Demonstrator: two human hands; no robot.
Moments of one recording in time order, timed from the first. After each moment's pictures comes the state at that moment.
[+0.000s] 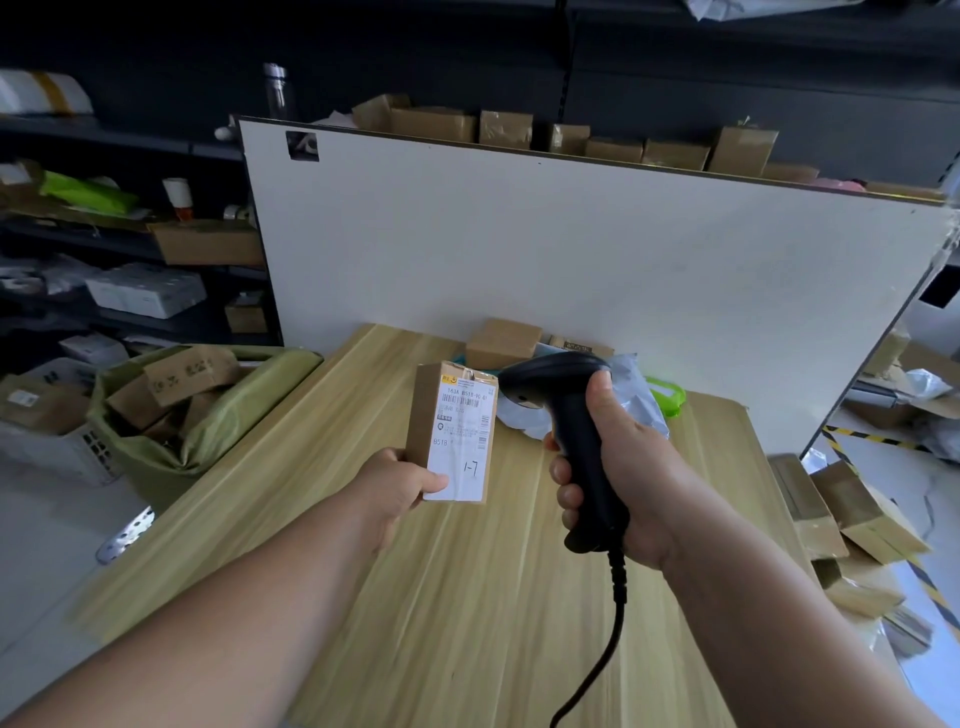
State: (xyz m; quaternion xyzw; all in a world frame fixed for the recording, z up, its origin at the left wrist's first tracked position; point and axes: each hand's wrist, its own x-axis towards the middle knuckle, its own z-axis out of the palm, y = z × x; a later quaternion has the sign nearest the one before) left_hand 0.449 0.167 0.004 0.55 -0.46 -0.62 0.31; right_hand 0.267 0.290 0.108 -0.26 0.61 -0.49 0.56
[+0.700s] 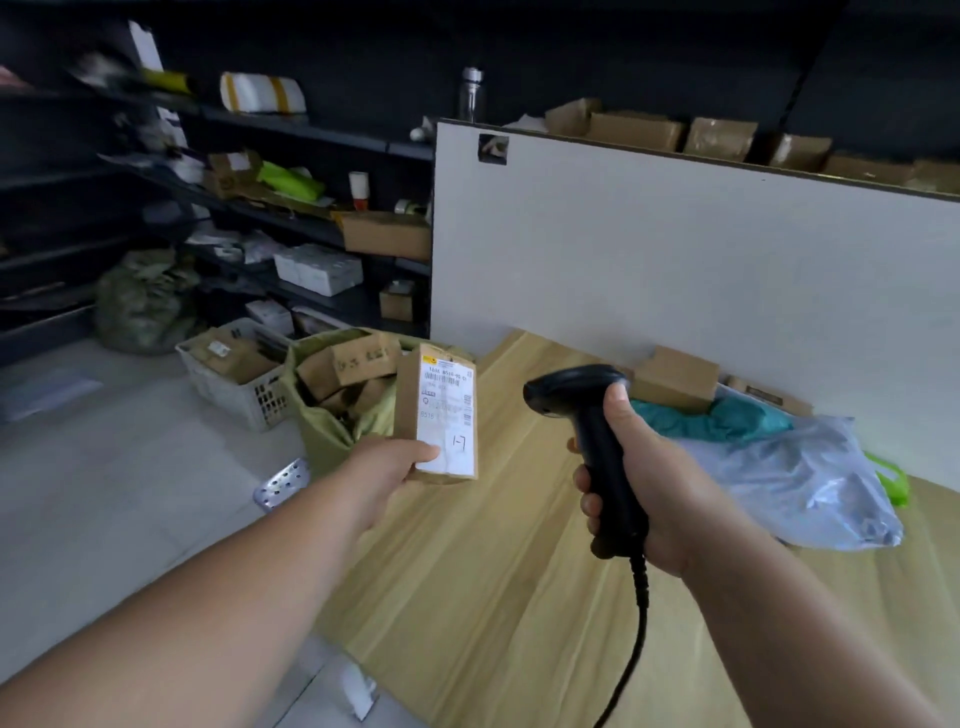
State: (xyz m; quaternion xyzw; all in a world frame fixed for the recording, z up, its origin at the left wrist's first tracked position) left_hand 0.651 0.089 0.003 0.63 -0.35 -0.56 0.41; right_hand 0.418 0.170 0.086 -0.31 0.59 -0.43 0.61
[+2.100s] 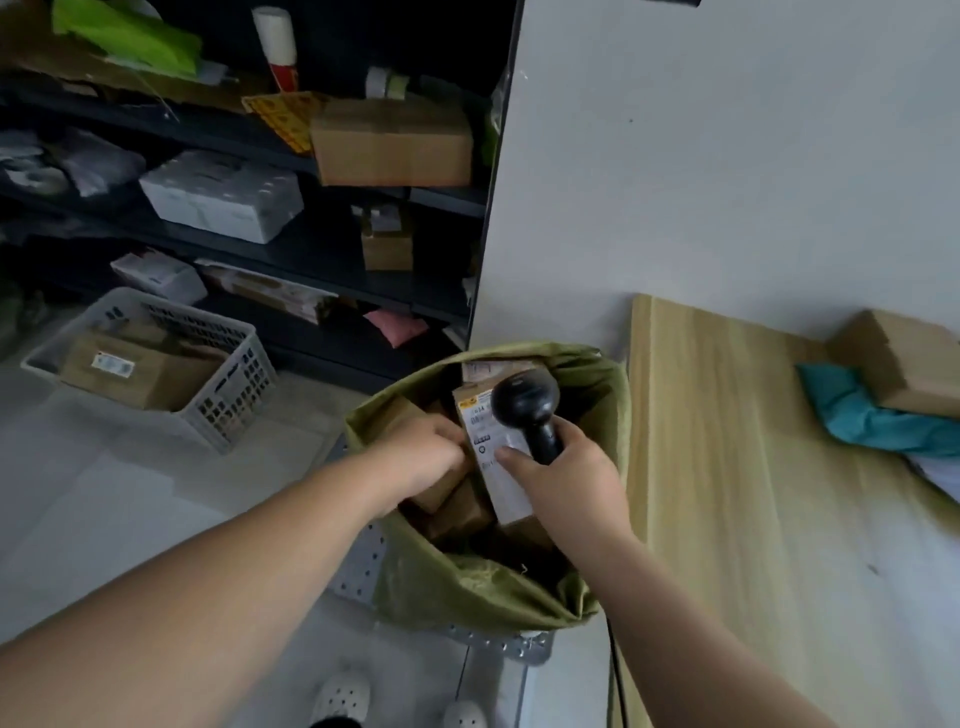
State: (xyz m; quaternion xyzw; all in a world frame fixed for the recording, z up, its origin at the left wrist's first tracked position) left_hand 0.921 -0.335 -0.081 0.59 -0.62 -0.52 0.07; right_hand 0.783 -0.241 -0.065 -0.40 0.80 -0.33 0.30
